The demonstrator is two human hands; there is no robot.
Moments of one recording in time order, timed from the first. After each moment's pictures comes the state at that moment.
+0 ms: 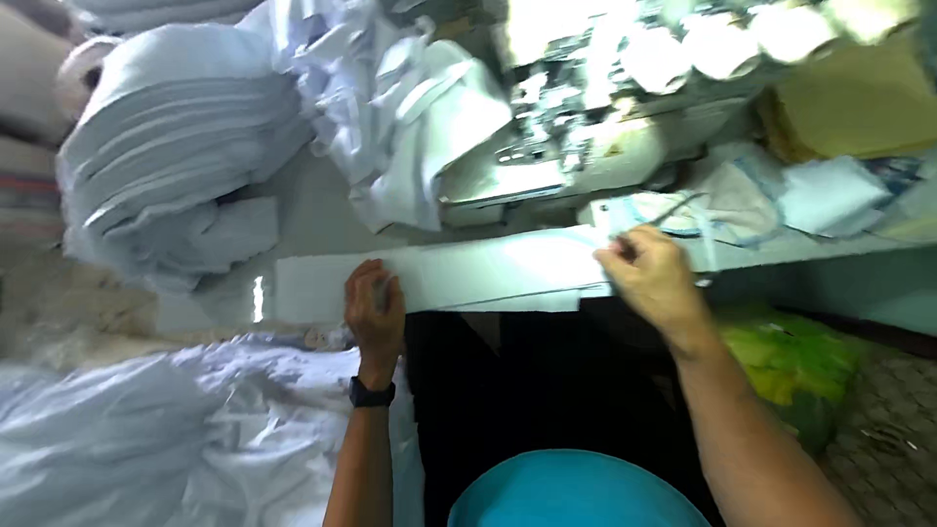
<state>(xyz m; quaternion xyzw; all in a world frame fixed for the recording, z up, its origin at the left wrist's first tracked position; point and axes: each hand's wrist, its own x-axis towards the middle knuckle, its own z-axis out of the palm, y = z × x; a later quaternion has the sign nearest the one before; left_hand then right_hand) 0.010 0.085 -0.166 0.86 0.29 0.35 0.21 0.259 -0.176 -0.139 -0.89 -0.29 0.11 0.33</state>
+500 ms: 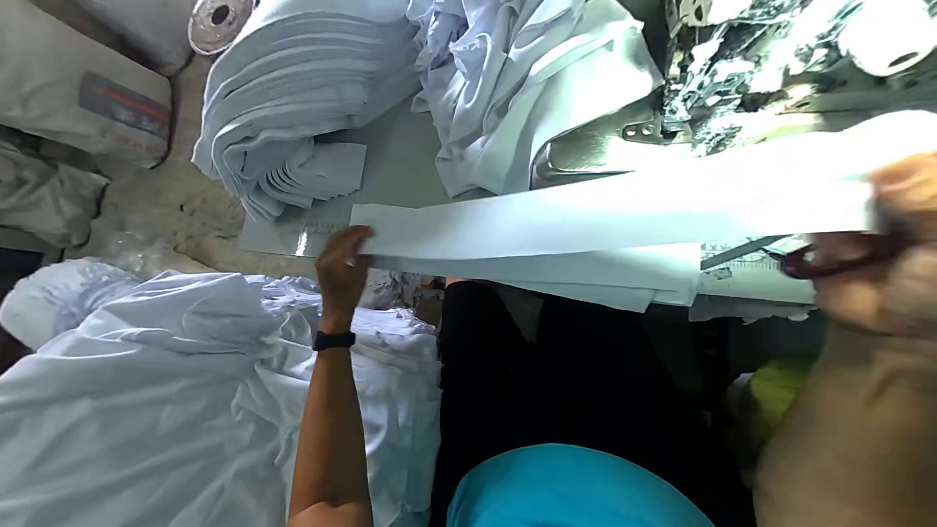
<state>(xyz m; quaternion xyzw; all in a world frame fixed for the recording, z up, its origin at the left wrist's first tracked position) -0.086 0.165 -0.131 0.89 0.31 0.26 0.22 0.277 -0.157 -0.060 -0.58 -0.24 0.14 0.77</state>
